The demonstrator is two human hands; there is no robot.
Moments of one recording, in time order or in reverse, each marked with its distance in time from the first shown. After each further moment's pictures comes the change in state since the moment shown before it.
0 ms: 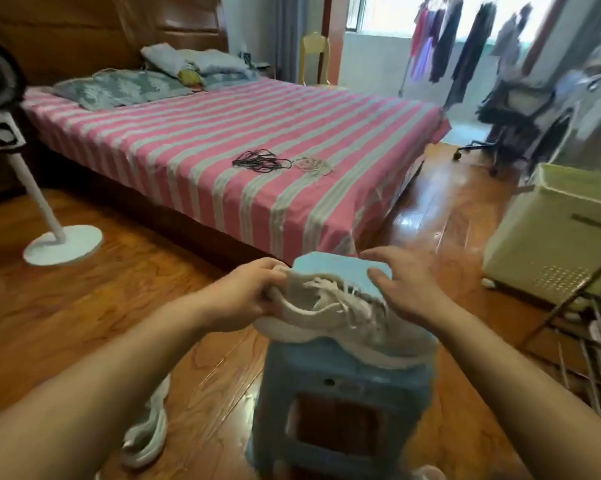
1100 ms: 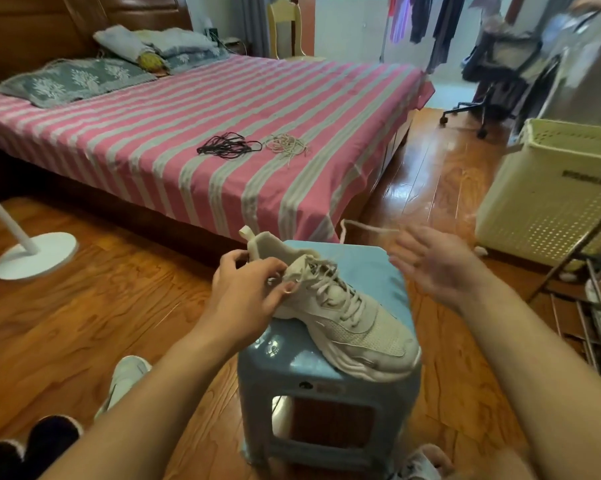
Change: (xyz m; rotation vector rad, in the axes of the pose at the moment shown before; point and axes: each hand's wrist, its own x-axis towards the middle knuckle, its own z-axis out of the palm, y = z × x) left_hand 0.039 0.037 0.063 -0.023 0.347 -0.255; right_hand 0.008 0.077 -0.025 1.344 0.157 0.620
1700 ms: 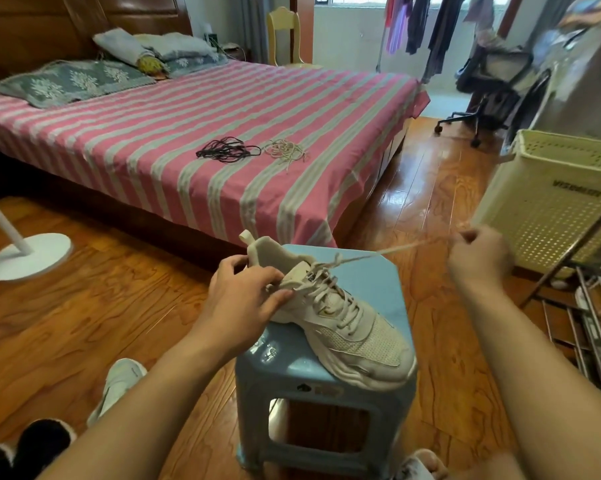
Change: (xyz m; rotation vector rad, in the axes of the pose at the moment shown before) left_hand -0.006 -0.001 -0.007 0.011 -0.016 0.039; right_hand 0.014 -0.007 -0.032 -0.965 0.700 -0.378
